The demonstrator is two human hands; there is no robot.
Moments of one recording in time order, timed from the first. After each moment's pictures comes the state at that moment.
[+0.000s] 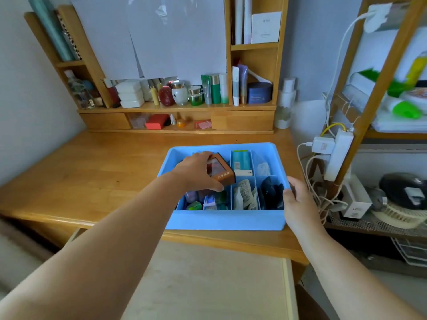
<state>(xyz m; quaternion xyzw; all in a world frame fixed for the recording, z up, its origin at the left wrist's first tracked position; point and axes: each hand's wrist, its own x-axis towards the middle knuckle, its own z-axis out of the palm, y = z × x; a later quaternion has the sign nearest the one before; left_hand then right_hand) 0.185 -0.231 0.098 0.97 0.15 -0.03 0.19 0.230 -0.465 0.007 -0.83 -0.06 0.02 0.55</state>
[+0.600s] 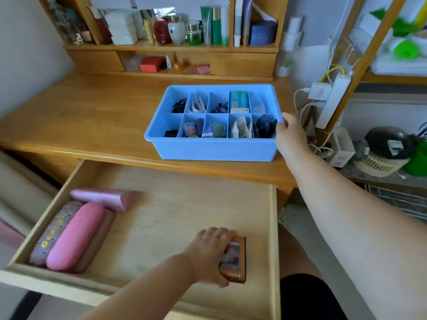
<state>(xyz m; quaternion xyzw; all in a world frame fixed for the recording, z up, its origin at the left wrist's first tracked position) -0.026 -0.358 -0.080 0.97 -0.05 -0.18 0.12 0.225 -0.462 0.024 -0.85 -0.05 0.02 0.53</state>
